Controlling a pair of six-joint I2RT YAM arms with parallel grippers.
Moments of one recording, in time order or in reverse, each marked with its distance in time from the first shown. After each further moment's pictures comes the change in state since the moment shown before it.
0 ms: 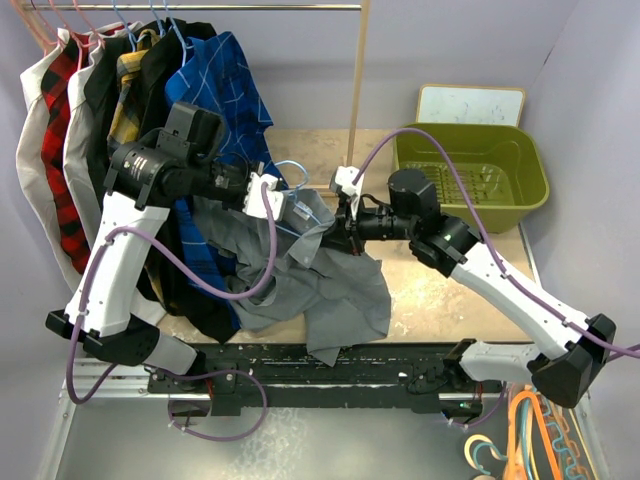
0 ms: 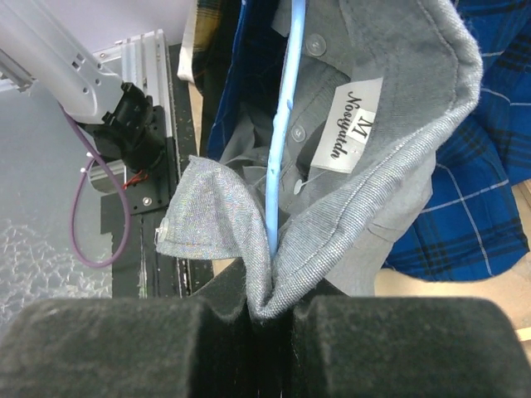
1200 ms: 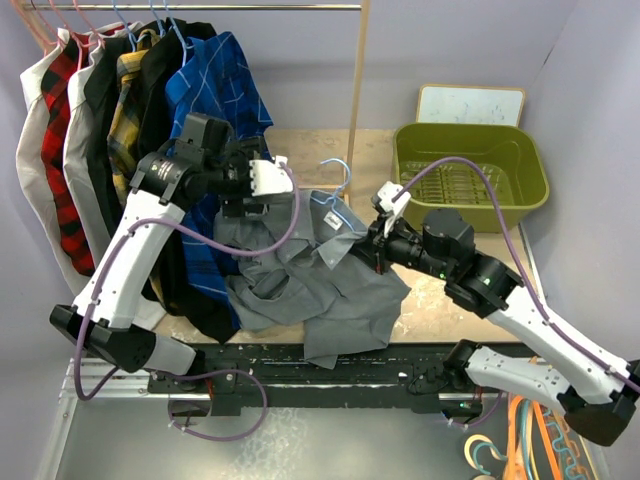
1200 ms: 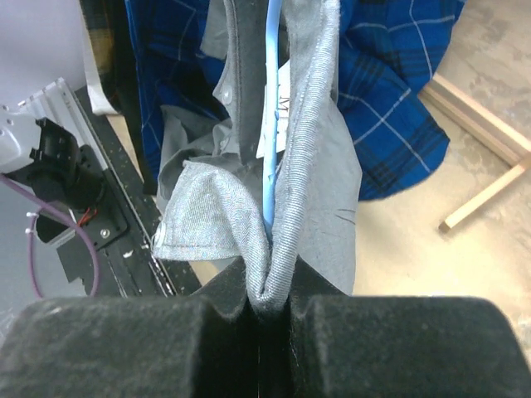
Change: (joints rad) left arm 0.051 -0.050 -0.291 0.269 -0.396 -0.192; right arm 0.072 -0.278 -0.177 -0.037 0.446 0.174
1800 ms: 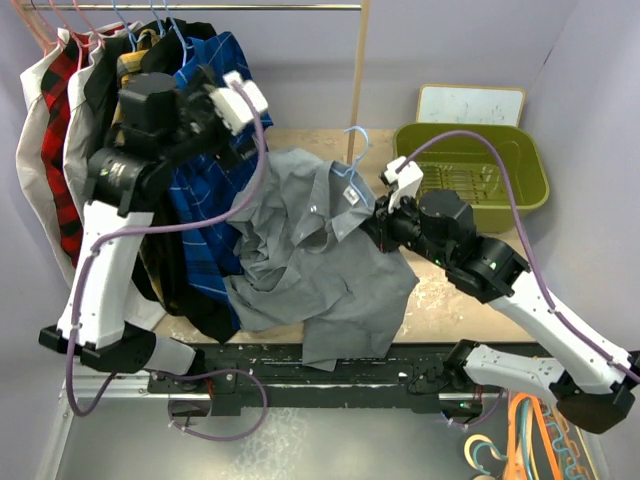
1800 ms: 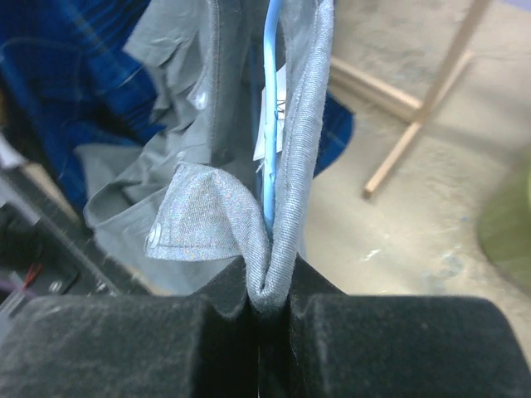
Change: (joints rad) left arm 0.050 0.015 0.246 0.206 -0.089 -0.412; right arm 0.000 0.048 0.164 -0.204 0.233 0.065
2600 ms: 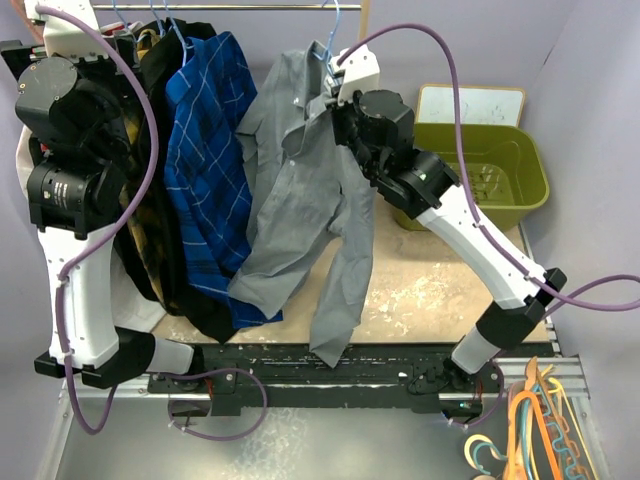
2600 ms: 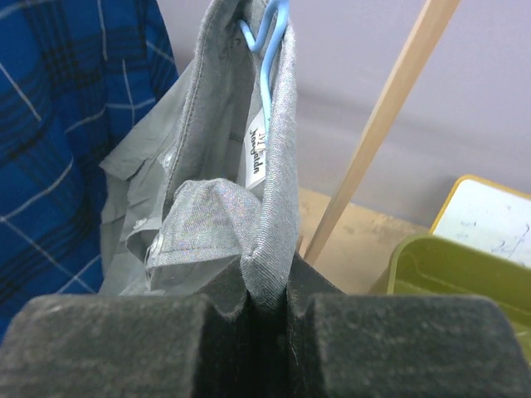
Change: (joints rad) left arm 0.169 -0.047 0.222 0.282 -0.826 -0.501; right arm 0.000 0.632 0.772 0.131 0.495 -0.261
